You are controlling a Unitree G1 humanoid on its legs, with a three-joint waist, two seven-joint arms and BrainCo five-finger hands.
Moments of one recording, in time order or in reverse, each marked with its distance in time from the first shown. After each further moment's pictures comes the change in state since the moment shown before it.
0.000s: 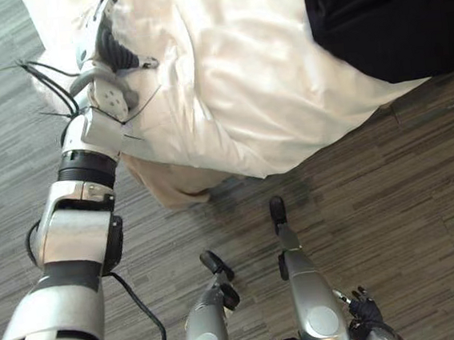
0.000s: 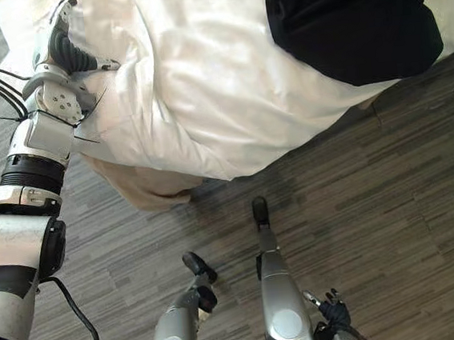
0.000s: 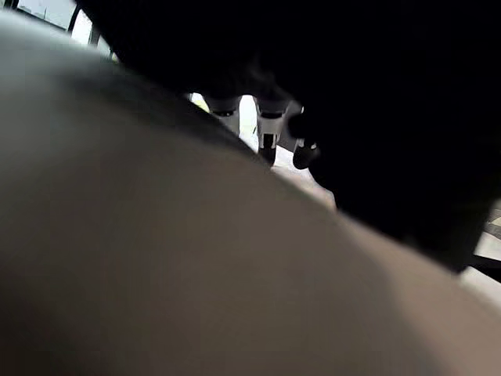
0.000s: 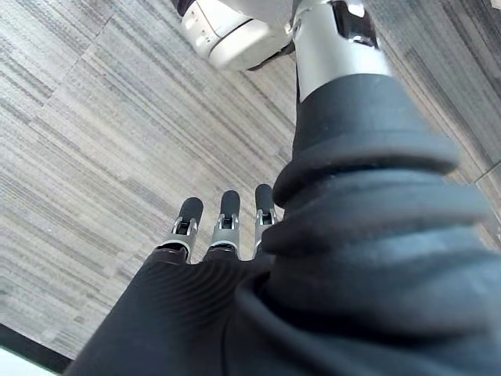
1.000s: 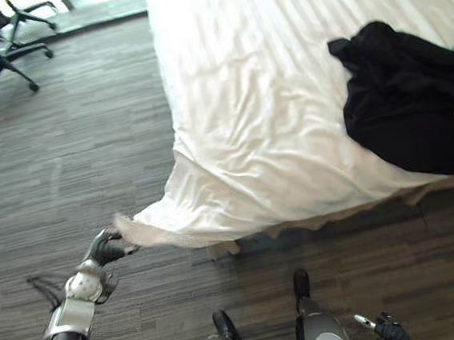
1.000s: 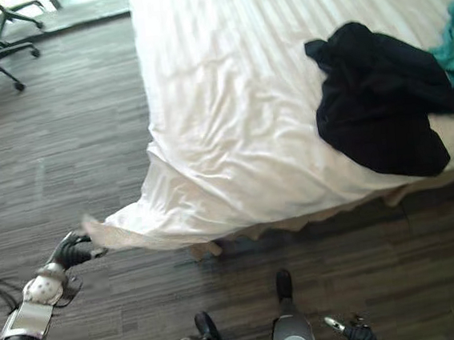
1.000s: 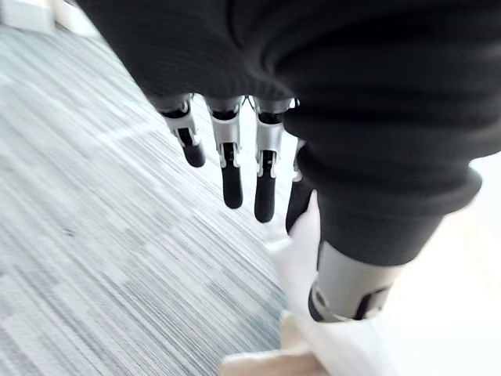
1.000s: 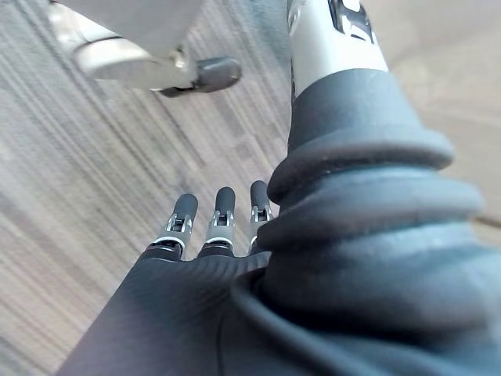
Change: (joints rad) left arm 1.200 0.028 0.326 -0.254 -0.255 -0.128 -0.177; right arm 0.024 -0.167 -0.136 0.151 -0.092 0.062 0.055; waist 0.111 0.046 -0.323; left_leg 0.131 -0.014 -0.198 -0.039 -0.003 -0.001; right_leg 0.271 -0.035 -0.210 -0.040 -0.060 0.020
